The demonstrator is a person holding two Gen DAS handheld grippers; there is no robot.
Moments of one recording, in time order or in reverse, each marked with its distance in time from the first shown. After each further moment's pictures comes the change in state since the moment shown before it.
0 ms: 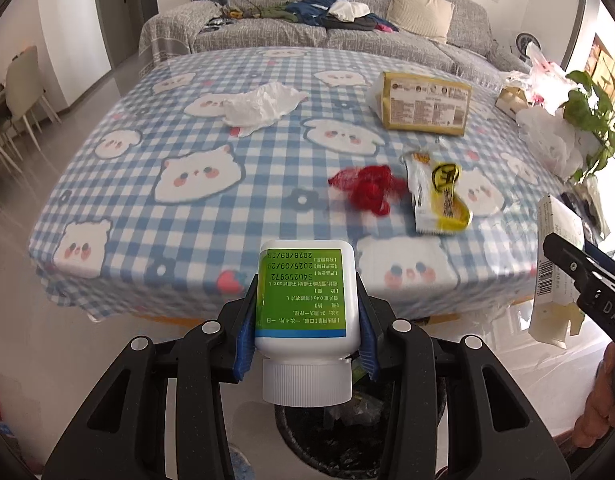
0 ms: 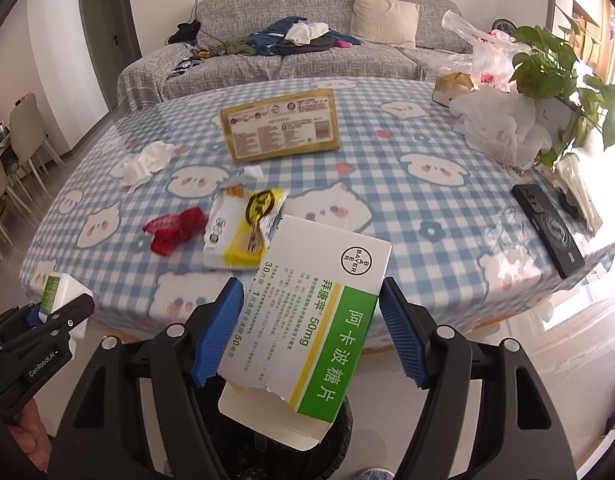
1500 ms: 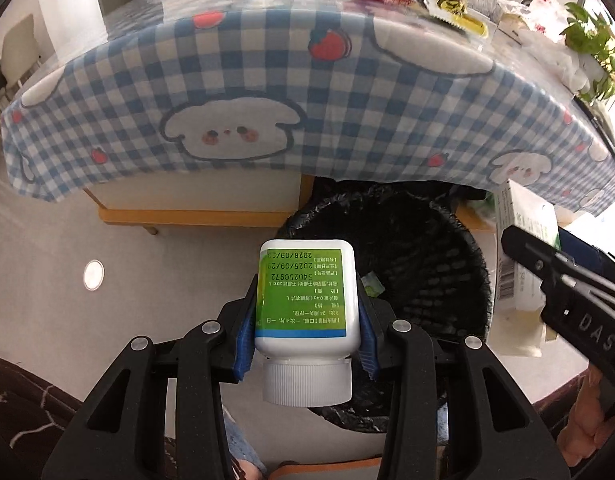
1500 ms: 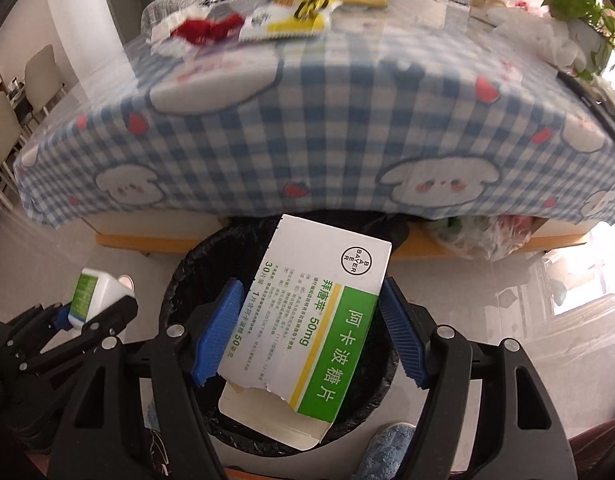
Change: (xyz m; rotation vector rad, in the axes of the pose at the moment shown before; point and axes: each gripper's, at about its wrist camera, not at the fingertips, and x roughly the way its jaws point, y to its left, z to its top) left arm 0.069 0.001 -0.158 -0.005 0.116 -0.004; right arm 0.065 0.032 -0.154 -0.071 0.160 0.067
